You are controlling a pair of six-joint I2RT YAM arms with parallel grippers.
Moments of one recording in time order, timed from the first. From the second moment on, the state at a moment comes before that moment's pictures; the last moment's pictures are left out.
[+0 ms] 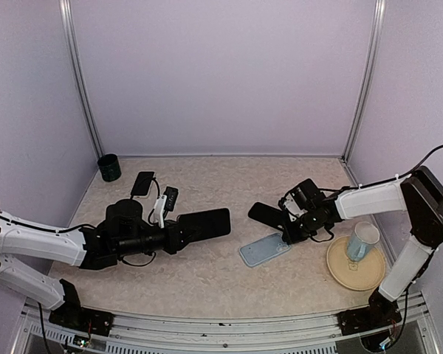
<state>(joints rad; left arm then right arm) -0.96 1.27 0.50 0.49 0.08 -0.58 0.59 1.67 0.86 -0.28 -0.08 0.26</state>
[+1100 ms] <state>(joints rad) -0.97 1.20 0.53 0.22 -0.17 -0.66 0.81 1.86 1.10 -0.25 0.05 0.72</state>
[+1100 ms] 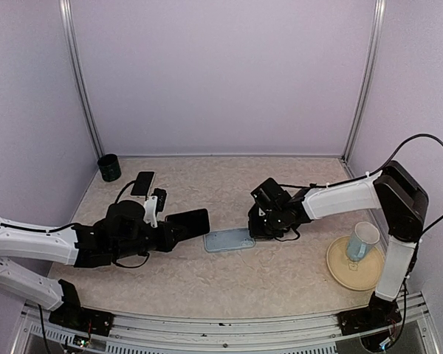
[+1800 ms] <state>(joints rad) -0.97 1.29 0.63 0.21 -0.10 -0.70 0.84 1.74 1.07 -0.24 0.00 0.63</state>
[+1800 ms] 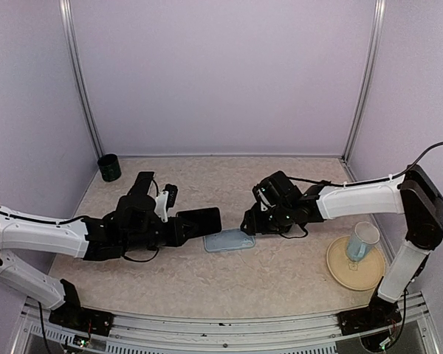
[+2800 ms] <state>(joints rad) -0.82 1.54 0.75 0.35 0.33 -0.84 0.73 1.55 0.86 -0.02 -0.22 0.49</state>
